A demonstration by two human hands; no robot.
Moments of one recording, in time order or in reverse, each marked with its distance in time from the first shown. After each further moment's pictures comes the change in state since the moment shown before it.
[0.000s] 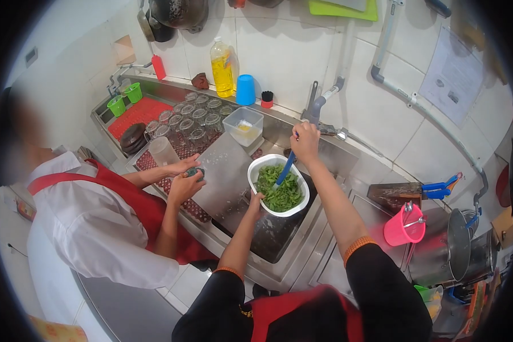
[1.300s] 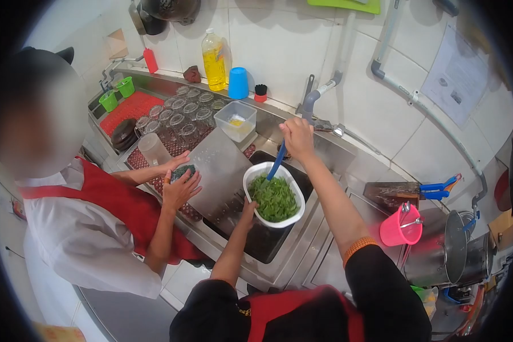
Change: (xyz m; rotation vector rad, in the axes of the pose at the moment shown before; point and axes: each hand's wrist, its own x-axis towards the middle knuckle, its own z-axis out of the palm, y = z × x) left_hand -0.009 -0.036 -0.014 0.084 0.025 -0.057; right_hand 0.006 0.006 0.000 0.020 -0.063 -0.052
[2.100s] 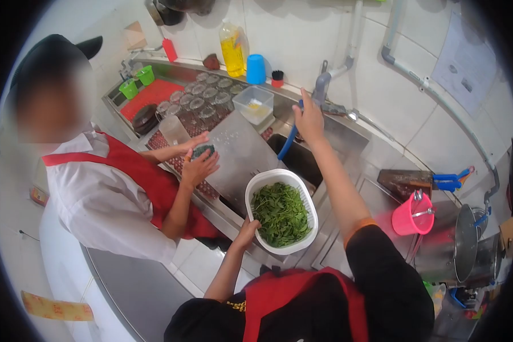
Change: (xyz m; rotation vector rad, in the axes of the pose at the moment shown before) left_hand -0.183 -0.014 -0.021 0.174 0.022 0.097; right_hand -0.005 -0.031 -0.018 0.065 0.139 0.124
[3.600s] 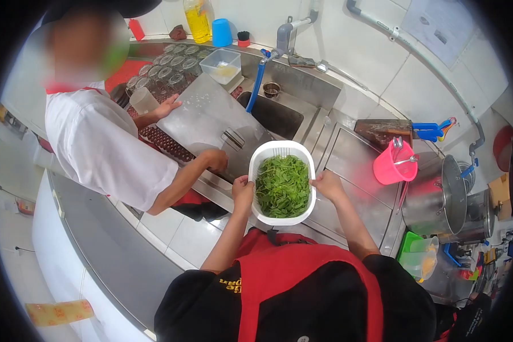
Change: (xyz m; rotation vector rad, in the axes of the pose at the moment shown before) left_hand -0.034 -0.011 0.085 0.045 0.357 0.103; right_hand -0.264 0.031 -0.212 -0.151 -0.913 0.802
